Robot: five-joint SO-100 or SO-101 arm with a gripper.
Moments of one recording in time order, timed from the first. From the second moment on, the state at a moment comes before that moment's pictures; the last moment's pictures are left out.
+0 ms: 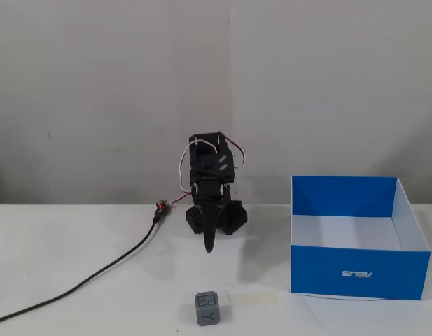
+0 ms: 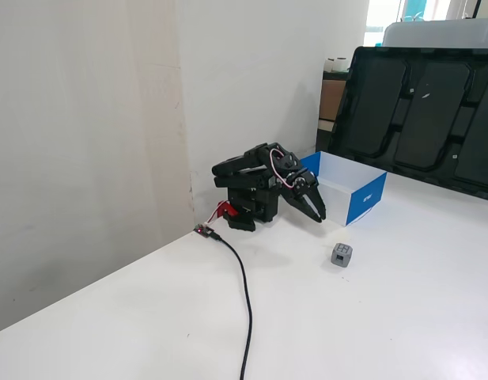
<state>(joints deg) -11.2 182.0 161.9 68.4 11.2</state>
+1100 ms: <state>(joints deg) -10.2 134.1 136.6 64.9 17.1</state>
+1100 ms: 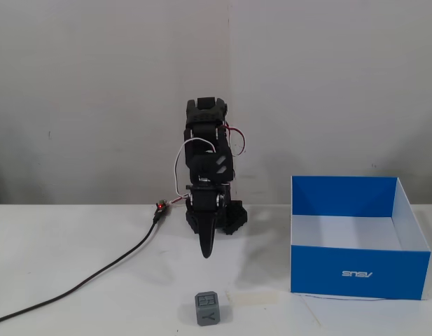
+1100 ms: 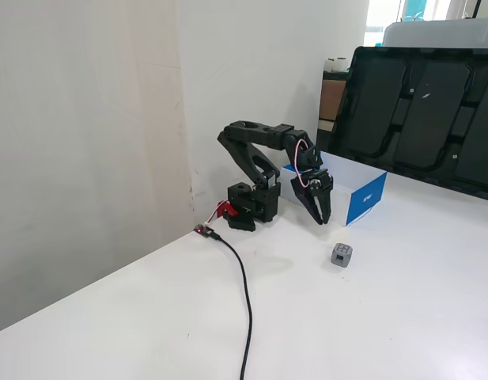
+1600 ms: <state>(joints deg) -9.9 118.9 129.6 60.7 18.1</state>
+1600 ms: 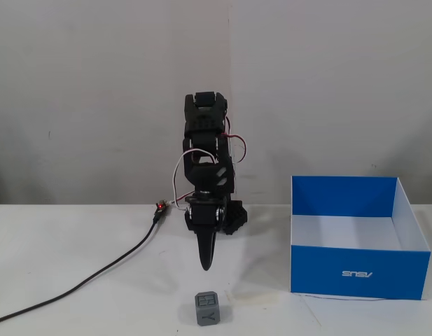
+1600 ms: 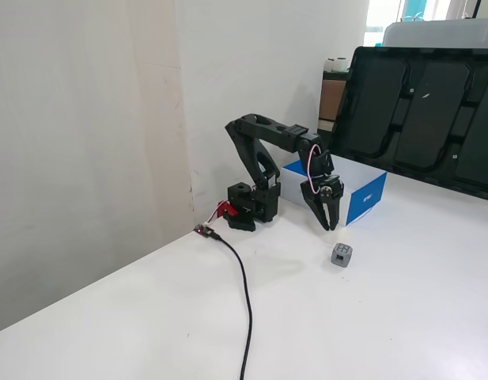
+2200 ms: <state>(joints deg) -9.8 110.6 127.2 59.1 18.8</state>
